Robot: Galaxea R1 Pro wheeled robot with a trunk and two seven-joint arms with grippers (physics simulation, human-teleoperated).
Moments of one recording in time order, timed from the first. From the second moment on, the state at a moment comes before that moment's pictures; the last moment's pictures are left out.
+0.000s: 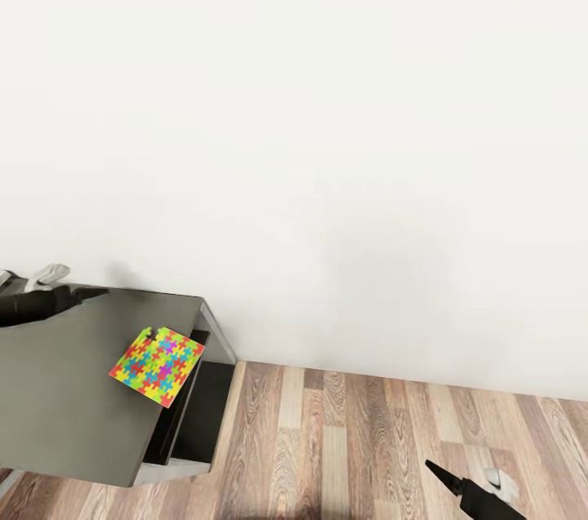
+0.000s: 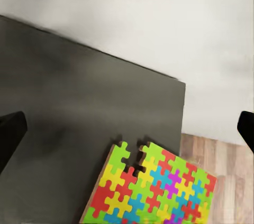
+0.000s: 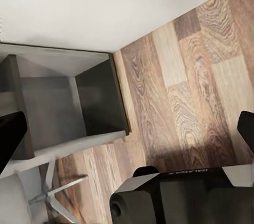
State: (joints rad) left arm -0.87 0.59 0.35 -0.77 -0.01 0.83 -0.99; right arm -0.11 -0.21 -0.43 -0.80 -0.37 0.38 0.89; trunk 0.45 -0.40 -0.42
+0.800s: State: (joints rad) left arm -0.69 0.62 0.36 -0.79 0.03 0.87 -1.57; right arm -0.16 -0.20 -0.42 -0.84 -0.37 0.42 1.27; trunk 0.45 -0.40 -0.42
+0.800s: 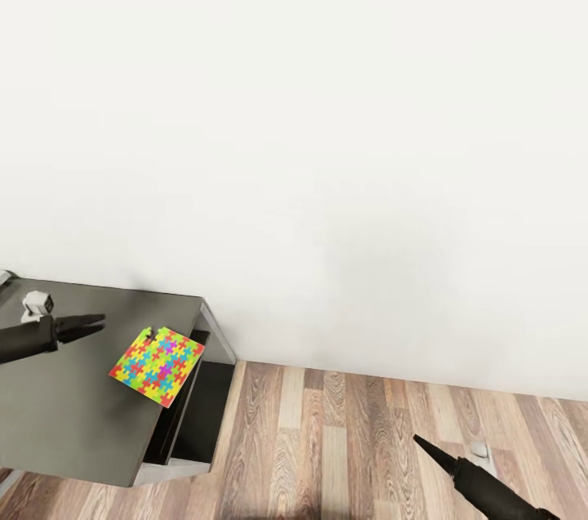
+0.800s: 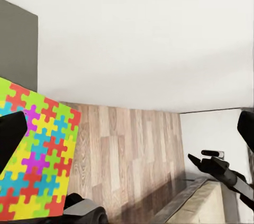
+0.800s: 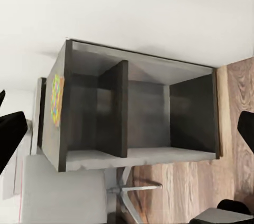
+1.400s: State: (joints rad) left arm -0.55 0.59 0.32 -0.91 0.28 0.86 -1.57; right arm -0.31 -0.14 -0.40 -0.88 -0.37 0.48 1.28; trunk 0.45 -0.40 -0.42
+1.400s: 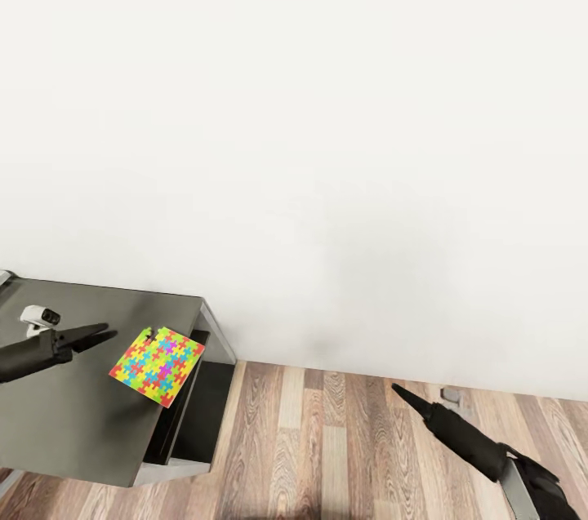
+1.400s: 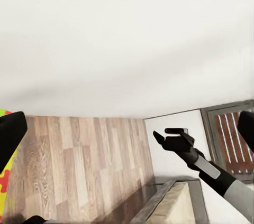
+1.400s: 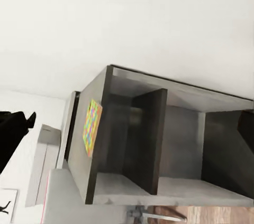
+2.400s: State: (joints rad) left arm -0.55 0.56 0.30 -0.95 0.30 0.86 -1.57; right arm -0.43 -0.05 -0.34 -0.87 -0.37 0.65 1.10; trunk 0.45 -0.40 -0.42
